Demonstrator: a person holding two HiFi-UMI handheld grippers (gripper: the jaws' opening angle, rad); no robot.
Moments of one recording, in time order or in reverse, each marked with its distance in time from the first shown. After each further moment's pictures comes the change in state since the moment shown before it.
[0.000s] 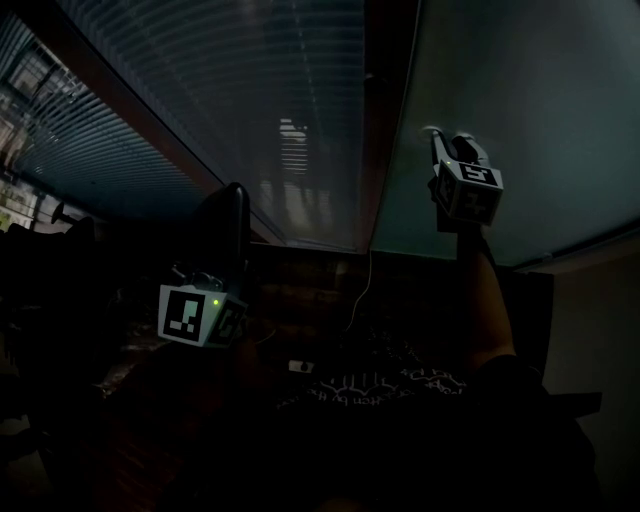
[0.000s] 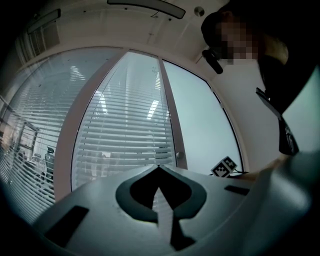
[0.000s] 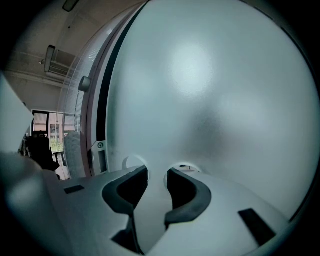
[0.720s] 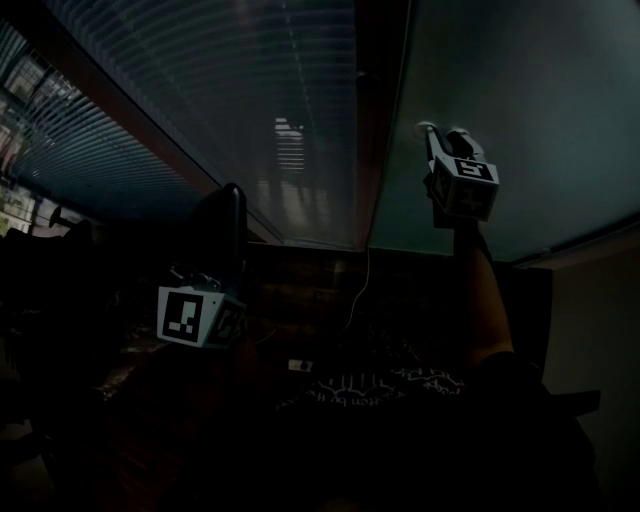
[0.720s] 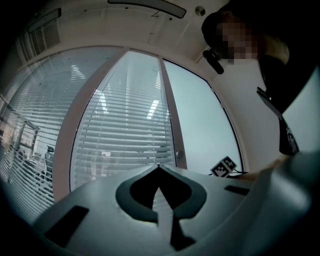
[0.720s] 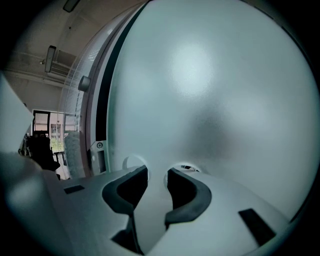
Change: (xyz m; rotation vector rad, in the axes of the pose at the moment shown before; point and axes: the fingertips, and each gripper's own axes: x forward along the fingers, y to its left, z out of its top) left arm 0.002 0.001 0.002 -0.007 0.000 -0.001; right arm 0.001 0.003 0.006 -0.008 -0.003 0.007
